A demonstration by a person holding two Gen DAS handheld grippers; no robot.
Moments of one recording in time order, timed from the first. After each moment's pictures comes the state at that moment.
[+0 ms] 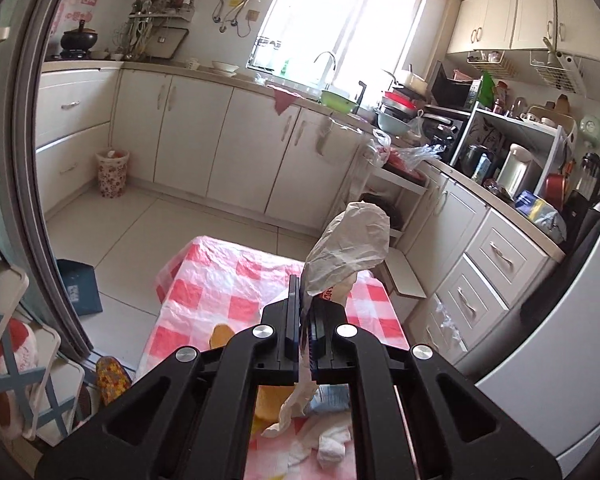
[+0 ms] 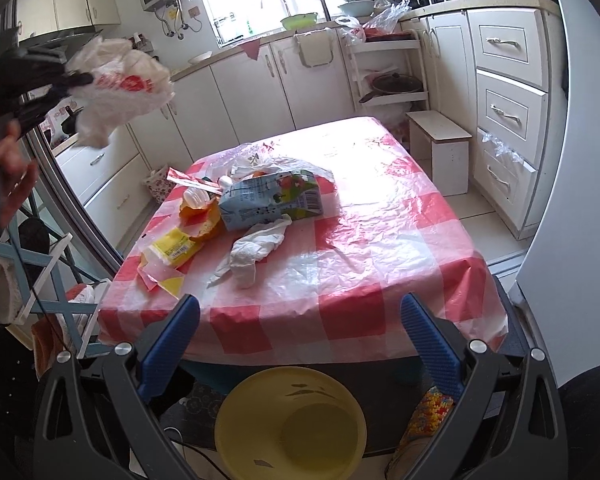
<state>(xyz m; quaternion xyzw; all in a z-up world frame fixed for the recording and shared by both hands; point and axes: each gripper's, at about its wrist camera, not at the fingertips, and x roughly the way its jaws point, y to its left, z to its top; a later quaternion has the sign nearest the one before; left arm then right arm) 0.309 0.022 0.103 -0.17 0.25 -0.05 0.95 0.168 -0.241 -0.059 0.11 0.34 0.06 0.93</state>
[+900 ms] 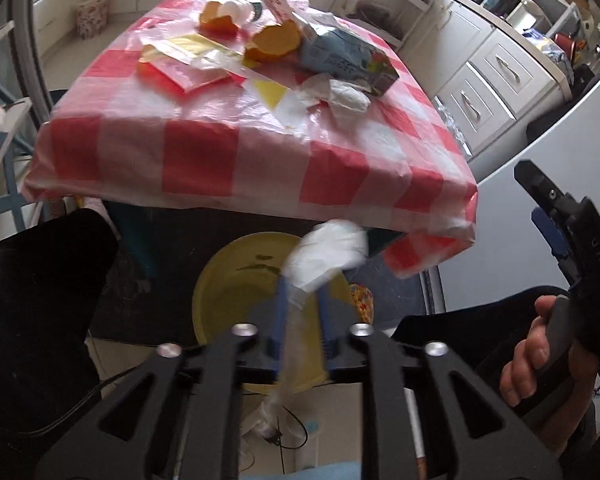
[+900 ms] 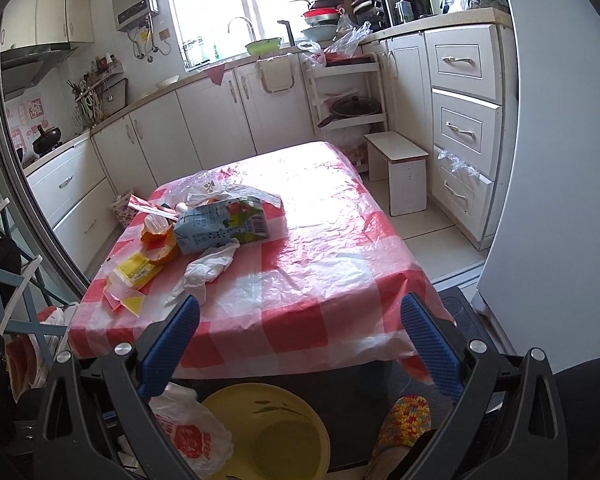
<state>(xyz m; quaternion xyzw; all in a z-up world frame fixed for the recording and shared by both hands) 0.159 -0.030 -0.134 -0.15 0.52 -0.10 0.83 0.148 -0.265 -0.054 0.11 0.30 -0.01 0.95</state>
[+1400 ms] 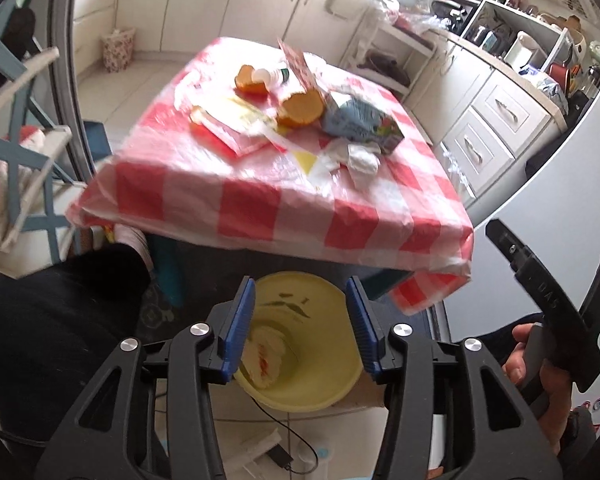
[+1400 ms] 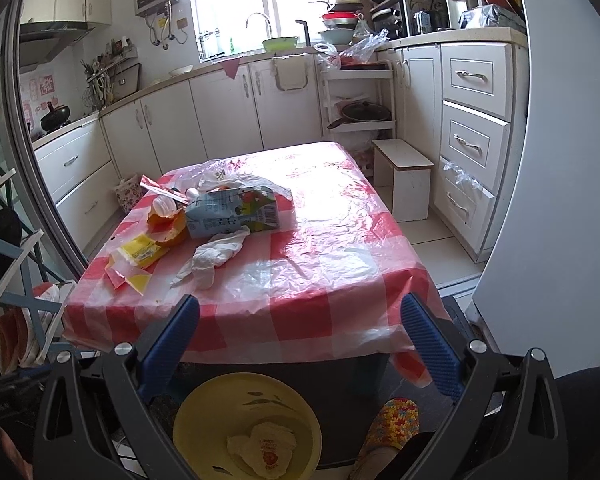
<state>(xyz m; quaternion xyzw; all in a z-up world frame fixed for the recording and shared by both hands) 0.133 -0.002 -0.087 -0.15 0.44 -0.07 0.88 0.137 -0.248 -0.055 0.06 0.30 0.00 0.95</state>
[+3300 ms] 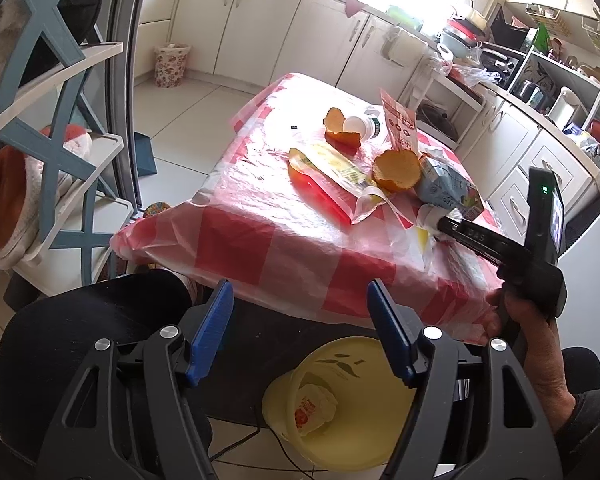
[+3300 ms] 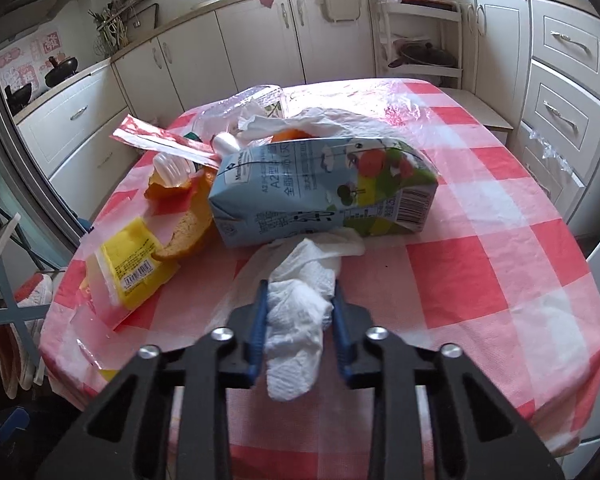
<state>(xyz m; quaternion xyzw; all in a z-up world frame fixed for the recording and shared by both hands) 0.171 0.074 -0.116 -0.19 0.39 0.02 0.90 0.294 -0.170 -0.112 0.07 0.41 0.07 0.91</state>
